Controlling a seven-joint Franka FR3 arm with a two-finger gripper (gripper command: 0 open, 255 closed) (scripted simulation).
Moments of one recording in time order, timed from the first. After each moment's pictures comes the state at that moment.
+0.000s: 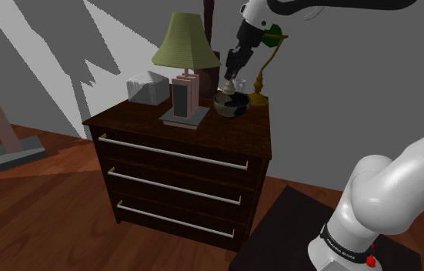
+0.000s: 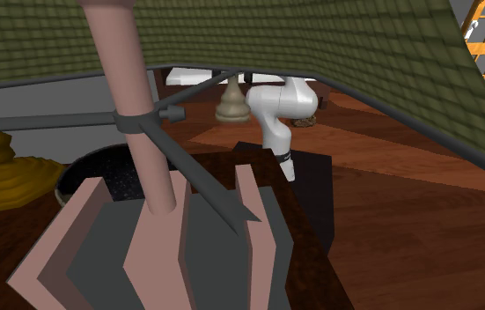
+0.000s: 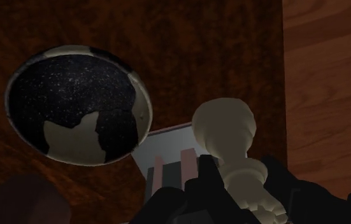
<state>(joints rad) 0.07 -0.46 -0.07 -2.00 0.02 1.91 -0.13</state>
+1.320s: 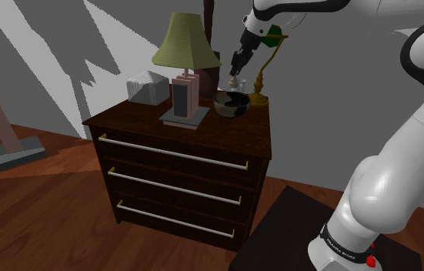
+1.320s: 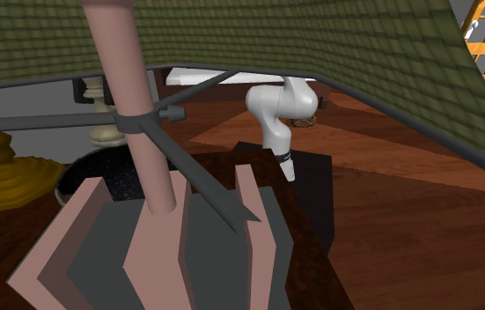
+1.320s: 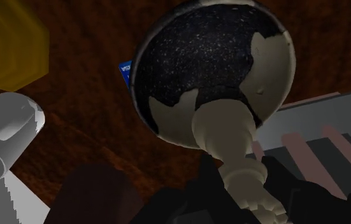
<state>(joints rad) 0.02 -0.17 -0.29 -1.76 0.11 1.94 -0.43</state>
